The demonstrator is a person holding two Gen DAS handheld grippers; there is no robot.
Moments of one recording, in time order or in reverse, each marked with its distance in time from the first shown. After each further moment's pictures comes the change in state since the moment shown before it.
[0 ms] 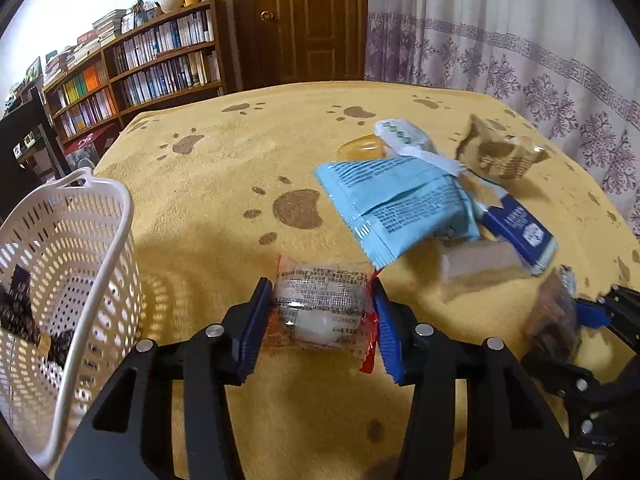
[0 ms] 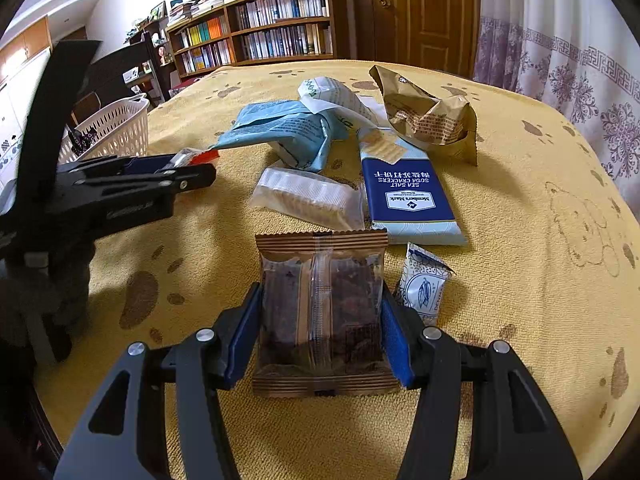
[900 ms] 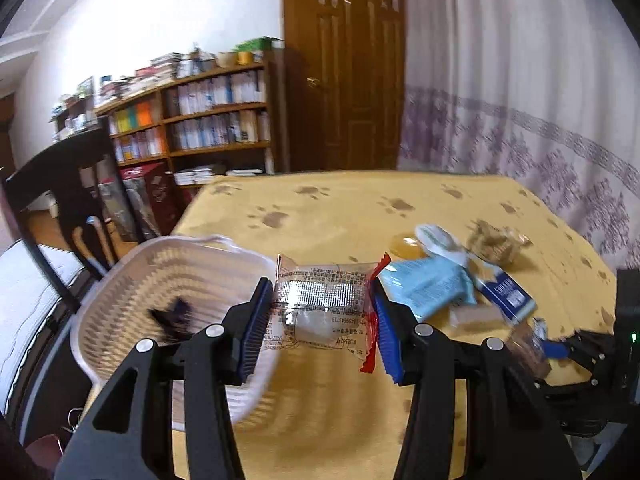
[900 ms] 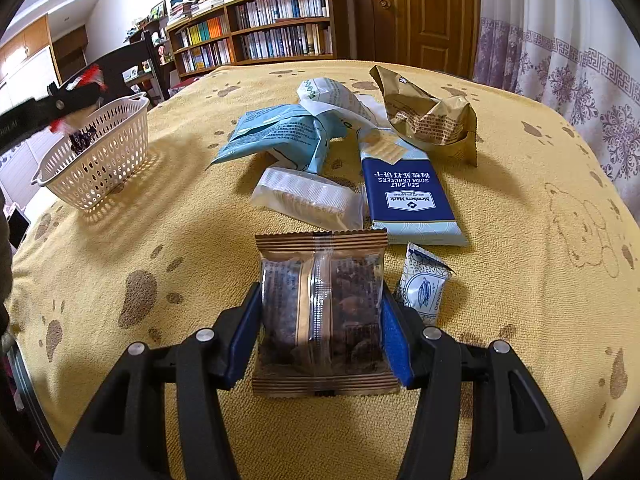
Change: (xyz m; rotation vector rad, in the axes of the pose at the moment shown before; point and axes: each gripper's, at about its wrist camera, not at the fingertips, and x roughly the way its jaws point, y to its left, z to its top) left arm -0.118 0.066 0.011 -0.123 -0.251 0.159; right arm 0.000 0.000 -0.001 -0.002 -0.001 -0.001
